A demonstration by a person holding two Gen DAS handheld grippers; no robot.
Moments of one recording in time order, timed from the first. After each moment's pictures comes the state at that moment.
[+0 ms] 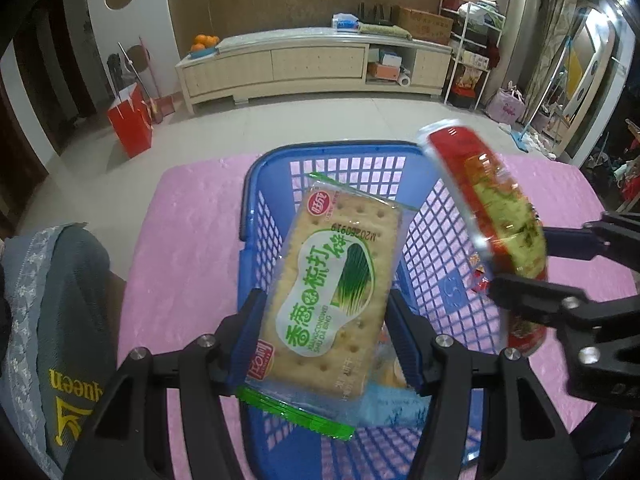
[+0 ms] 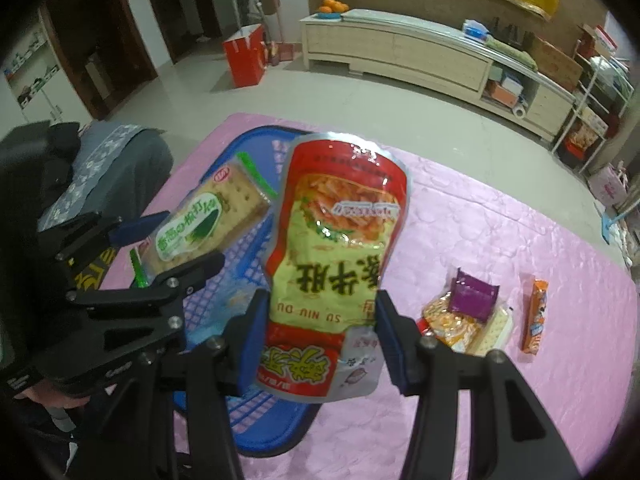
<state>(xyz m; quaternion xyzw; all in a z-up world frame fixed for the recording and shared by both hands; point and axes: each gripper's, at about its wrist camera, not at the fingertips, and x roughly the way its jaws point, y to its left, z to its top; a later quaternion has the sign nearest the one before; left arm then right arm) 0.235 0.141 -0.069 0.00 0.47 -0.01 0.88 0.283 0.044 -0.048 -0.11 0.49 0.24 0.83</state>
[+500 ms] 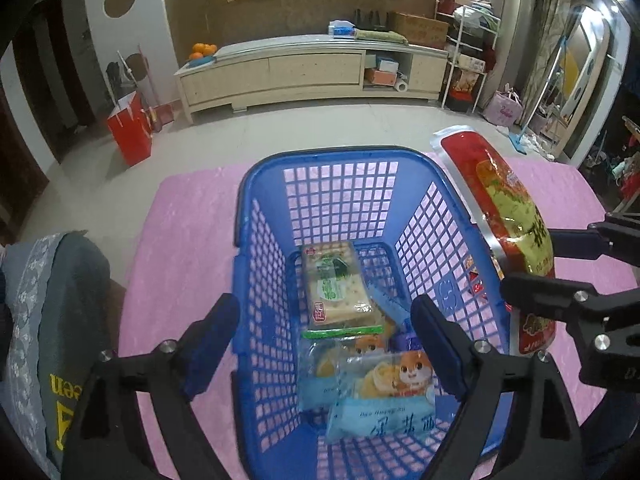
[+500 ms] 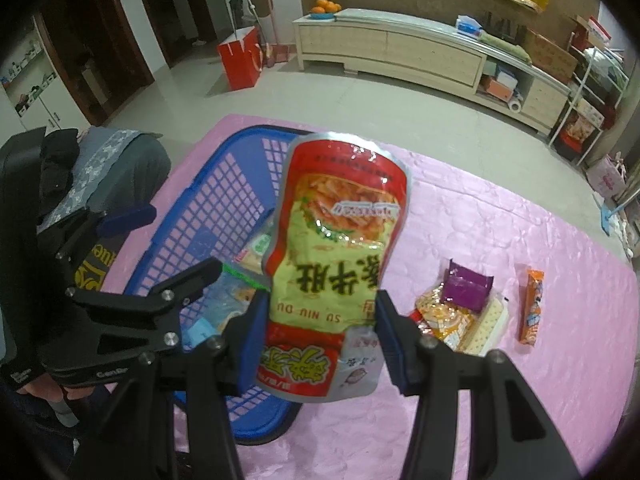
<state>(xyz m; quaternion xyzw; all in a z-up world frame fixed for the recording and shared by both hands) 0.223 0.140 -0.060 0.00 0.46 -0.01 0.89 0.277 0.035 -0.040 -0.10 0.49 0.24 0.83</state>
